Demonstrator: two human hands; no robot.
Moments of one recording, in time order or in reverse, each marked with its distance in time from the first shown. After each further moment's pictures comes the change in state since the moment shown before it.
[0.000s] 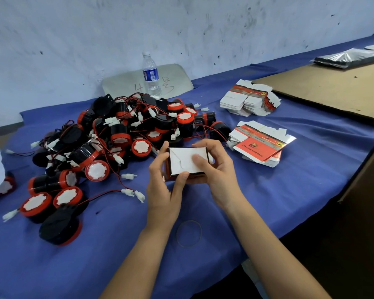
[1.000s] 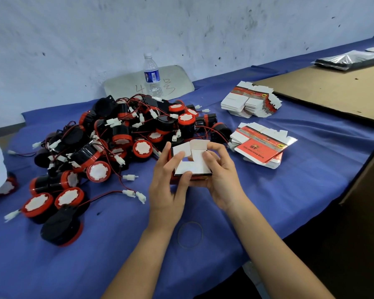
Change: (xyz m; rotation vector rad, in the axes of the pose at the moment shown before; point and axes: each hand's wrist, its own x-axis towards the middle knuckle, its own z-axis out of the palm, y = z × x) left_hand 0.003 0.005 -0.001 0.146 -0.027 0.077; right_hand 0.003 -0.001 0.001 0.142 0.077 0.143
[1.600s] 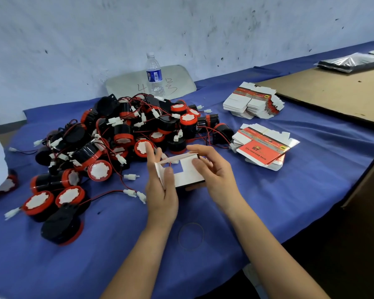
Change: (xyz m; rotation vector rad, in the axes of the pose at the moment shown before) left_hand 0.002 0.001 -0.002 -0.165 0.089 -0.303; right_hand -0.005 -0.001 0.004 -0.364 -0.150 -0.169
